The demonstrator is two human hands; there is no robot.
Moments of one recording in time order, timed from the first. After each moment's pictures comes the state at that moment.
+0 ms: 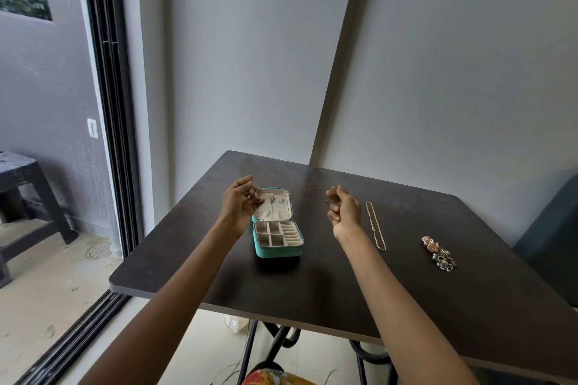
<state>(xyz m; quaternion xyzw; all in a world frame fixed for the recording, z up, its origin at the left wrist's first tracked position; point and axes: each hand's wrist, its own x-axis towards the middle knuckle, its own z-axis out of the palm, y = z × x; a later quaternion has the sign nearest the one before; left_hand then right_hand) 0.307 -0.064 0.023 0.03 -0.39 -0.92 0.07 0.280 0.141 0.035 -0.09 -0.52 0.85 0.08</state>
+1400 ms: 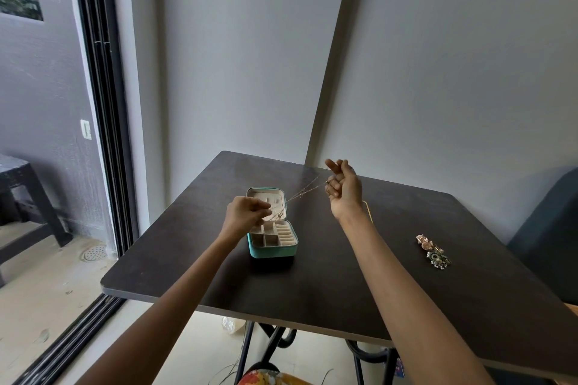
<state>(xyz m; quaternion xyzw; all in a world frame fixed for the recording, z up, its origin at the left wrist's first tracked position) 0.307 -0.051 -0.002 0.00 -0.81 -0.57 0.15 0.278 0.144 0.078 0.03 -0.43 0.90 0.05</state>
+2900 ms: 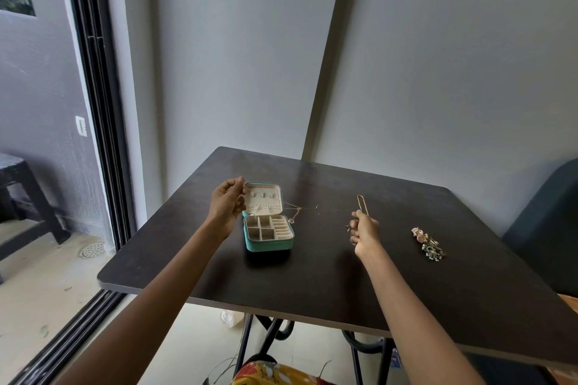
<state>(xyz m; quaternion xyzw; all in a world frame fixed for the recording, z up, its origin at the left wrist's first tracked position) 0.309 -0.064 0.007 0.04 -0.49 -0.86 0.11 0.288 0.212 -0.005 -0.23 -0.62 0.74 0.09</state>
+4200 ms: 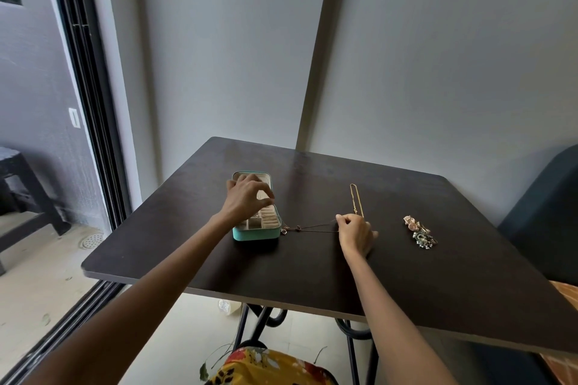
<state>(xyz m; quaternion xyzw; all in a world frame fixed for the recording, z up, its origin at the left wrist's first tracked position) 0.292 -0.022 0.003 -0.09 -0.95 -0.23 0.17 0.296 0.222 -0.041 -0.19 -0.92 0.28 0.20</state>
